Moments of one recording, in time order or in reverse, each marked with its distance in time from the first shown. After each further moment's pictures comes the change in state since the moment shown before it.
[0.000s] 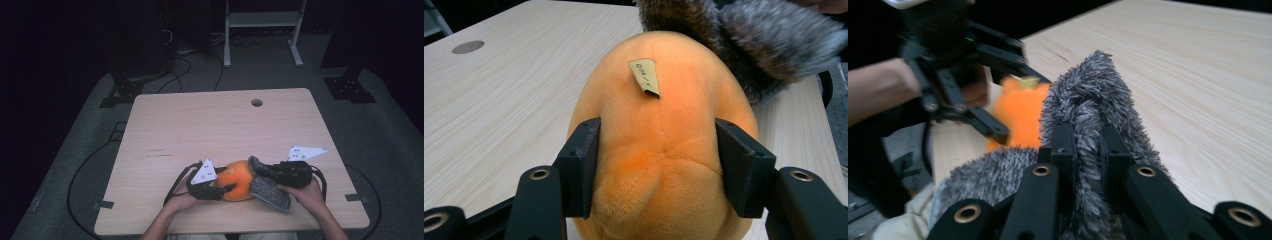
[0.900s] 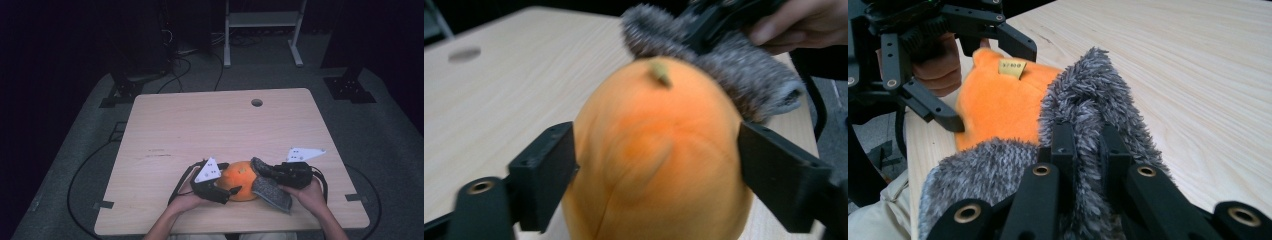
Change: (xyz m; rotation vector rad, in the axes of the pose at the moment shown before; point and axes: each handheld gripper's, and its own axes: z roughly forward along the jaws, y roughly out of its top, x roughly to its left) left arm -0.004 0.011 0.007 -0.009 -0.011 -0.087; right arm -0.007 -0.009 0.001 0.053 -0.067 -0.005
